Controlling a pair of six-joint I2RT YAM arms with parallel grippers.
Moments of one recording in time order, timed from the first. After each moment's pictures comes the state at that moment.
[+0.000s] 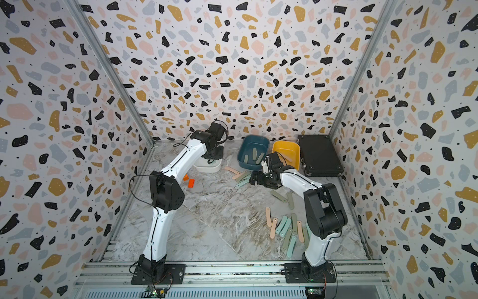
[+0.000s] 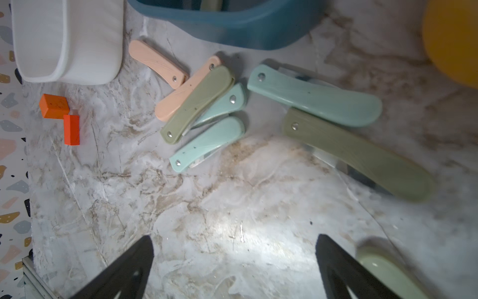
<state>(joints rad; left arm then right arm) -0.41 2.41 2.44 -1.20 -0.25 -0.29 0.40 1.81 1.25 -0.45 -0.32 0.45</state>
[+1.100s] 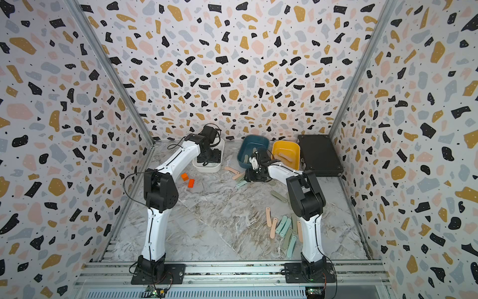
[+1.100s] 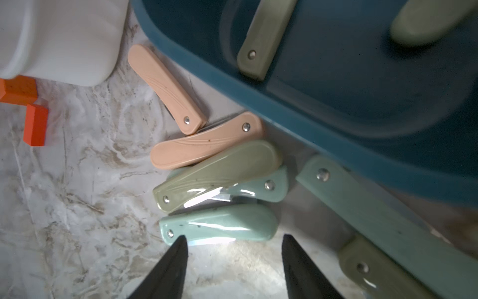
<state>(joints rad) -0.39 2.19 2.10 -1.04 -0.07 -0.31 0.44 2.10 1.48 -0.42 -0.33 0.26</state>
